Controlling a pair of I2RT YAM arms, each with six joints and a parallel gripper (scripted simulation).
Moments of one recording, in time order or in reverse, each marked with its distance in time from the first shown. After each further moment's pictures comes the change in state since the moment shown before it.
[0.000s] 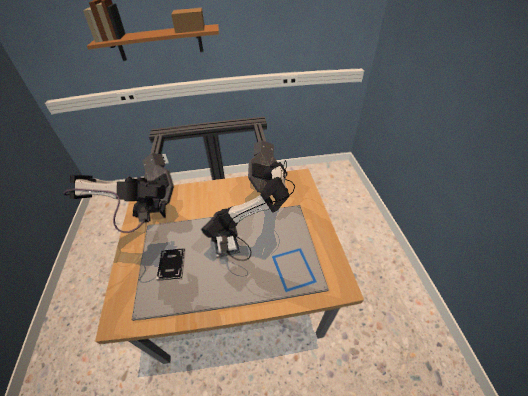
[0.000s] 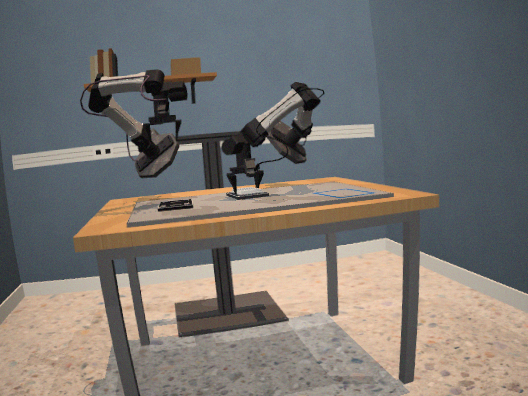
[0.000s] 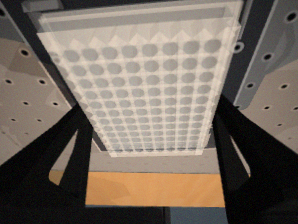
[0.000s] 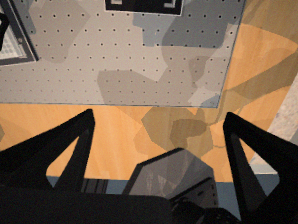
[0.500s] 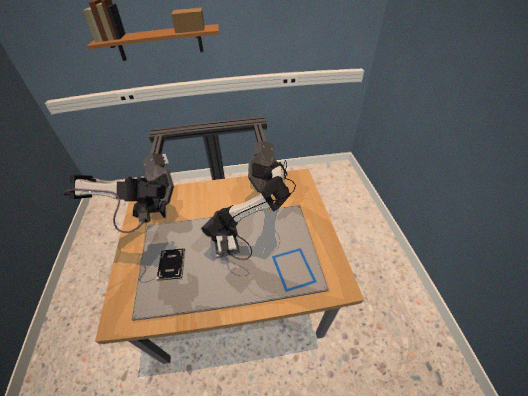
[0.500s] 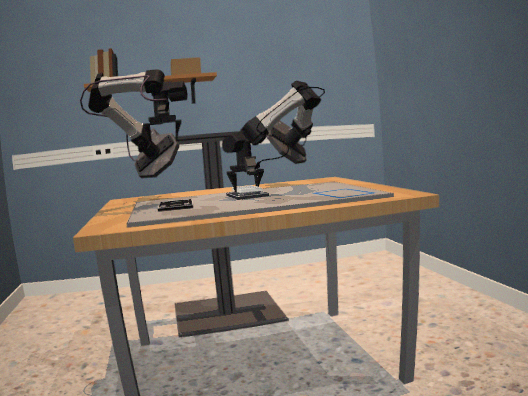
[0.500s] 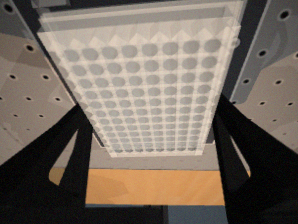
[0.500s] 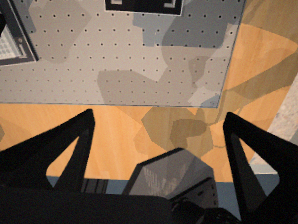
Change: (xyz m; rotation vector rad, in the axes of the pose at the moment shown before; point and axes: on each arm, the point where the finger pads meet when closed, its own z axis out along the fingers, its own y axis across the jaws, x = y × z) left arm -0.002 0.000 -0.006 0.008 -0.004 -0.011; right arm 0.000 0.000 0.000 0.000 0.000 0.000
